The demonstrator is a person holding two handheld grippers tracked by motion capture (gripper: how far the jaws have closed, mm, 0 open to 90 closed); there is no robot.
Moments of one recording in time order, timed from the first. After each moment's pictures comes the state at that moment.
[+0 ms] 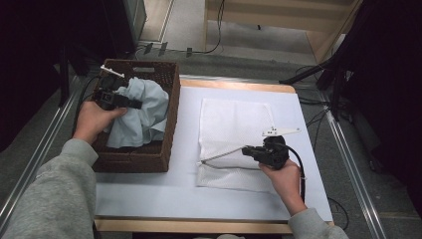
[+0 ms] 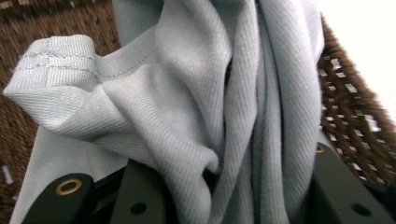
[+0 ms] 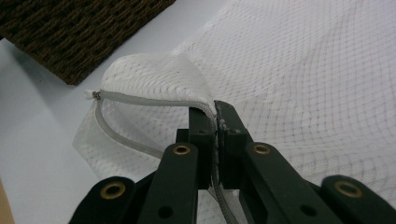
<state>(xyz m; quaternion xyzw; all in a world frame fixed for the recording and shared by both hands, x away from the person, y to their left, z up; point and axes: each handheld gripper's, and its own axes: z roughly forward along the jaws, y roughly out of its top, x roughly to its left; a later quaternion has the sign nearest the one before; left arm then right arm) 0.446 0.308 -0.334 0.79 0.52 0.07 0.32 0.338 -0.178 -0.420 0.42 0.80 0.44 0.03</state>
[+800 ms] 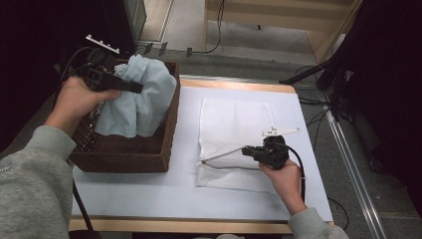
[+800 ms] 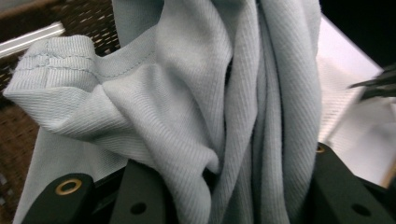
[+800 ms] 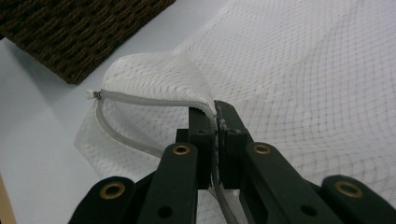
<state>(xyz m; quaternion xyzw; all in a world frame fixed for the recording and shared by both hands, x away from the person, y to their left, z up) 0.425 0.287 -0.238 0.83 0.42 0.05 0.35 0.338 -0.178 -0.420 0.42 0.80 0.44 0.03</state>
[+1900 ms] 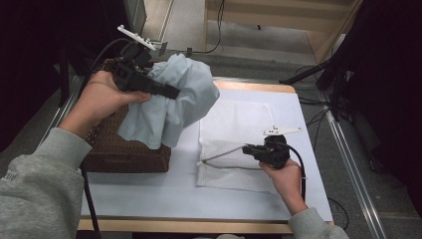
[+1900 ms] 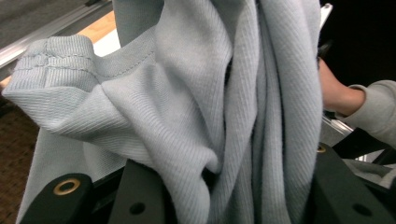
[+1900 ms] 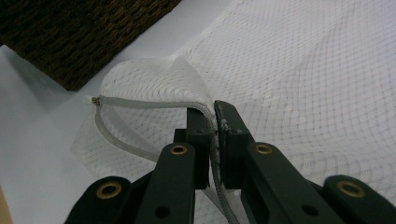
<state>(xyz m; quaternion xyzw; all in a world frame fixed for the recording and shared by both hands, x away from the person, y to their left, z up) 0.387 0.193 -0.194 0.87 0.30 -0.01 0.39 0.338 -0.179 -0.416 0.42 0.79 0.45 0.04</state>
